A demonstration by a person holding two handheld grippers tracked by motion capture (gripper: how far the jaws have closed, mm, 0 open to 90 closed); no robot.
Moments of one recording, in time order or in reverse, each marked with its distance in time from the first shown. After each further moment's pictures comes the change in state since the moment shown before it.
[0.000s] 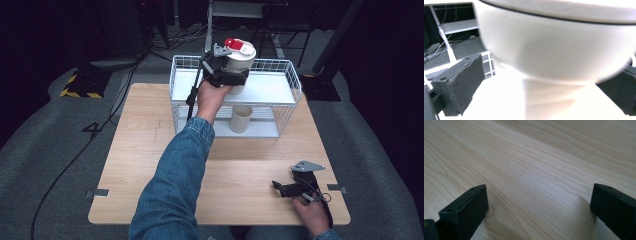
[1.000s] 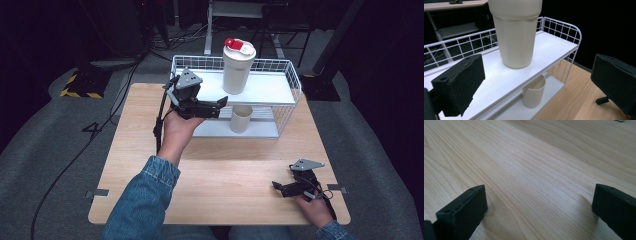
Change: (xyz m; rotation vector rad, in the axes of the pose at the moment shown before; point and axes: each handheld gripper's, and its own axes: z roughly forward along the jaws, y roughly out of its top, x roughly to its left) left arm -0.024 -0.040 -0.134 -0.019 -0.055 0.045; right arm -0.007 0.003 0.003 0.004 0.070 -0.066
